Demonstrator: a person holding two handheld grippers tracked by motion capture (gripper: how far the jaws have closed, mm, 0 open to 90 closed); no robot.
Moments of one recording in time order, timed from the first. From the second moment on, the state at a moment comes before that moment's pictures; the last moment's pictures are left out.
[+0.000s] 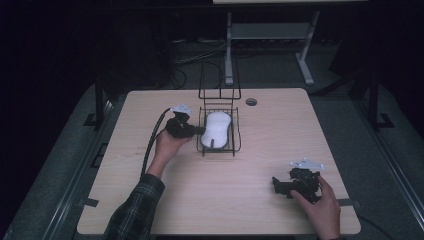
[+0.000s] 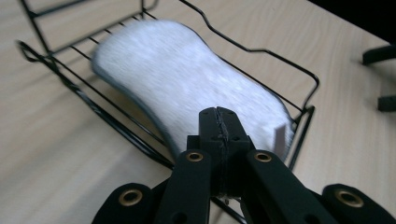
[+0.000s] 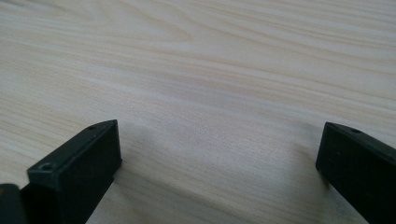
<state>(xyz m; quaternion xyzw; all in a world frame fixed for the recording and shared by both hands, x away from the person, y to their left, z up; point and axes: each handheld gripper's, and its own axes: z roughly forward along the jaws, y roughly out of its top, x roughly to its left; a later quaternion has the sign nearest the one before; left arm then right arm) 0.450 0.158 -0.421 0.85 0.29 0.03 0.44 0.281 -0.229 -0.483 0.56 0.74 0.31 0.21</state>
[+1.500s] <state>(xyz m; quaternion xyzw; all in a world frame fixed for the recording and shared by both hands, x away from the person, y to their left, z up) 0.377 0.189 -0.413 0.85 0.31 0.07 0.42 0.281 -0.229 -0.483 0.56 0.74 0.31 0.21</state>
